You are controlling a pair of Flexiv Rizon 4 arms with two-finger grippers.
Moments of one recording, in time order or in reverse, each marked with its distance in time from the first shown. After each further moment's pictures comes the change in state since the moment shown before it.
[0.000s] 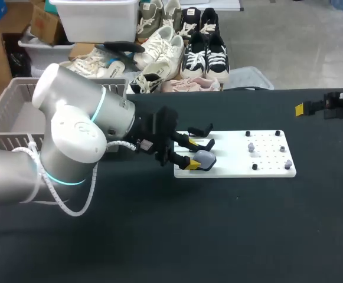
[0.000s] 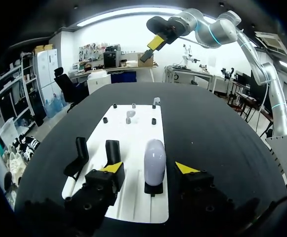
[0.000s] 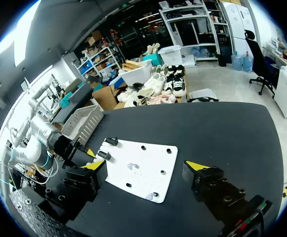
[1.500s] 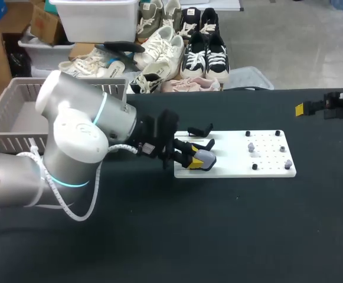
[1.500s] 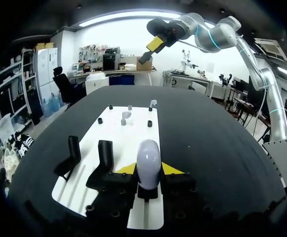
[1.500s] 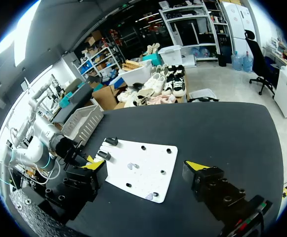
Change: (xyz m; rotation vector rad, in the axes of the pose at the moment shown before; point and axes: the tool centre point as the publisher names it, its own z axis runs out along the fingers) left arm 0.000 -0.007 0.009 0.034 -0.045 -0.031; right arm 0.000 0.000 0.000 0.000 0.000 0.000
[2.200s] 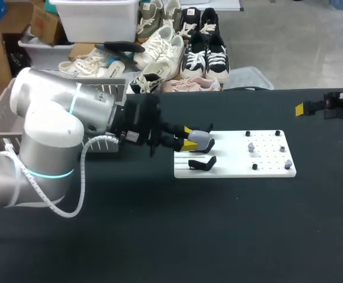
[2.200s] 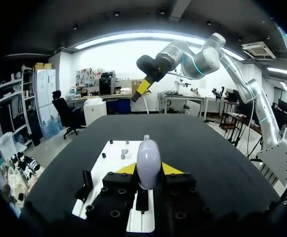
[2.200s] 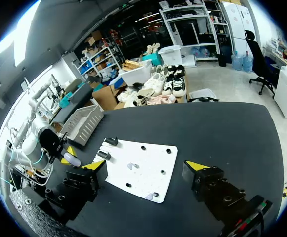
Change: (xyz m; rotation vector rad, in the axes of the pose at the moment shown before) left arm -0.057 -0.017 -0.053 0.013 -0.210 0.081; right arm 0.000 0.000 0.000 0.000 0.000 0.000
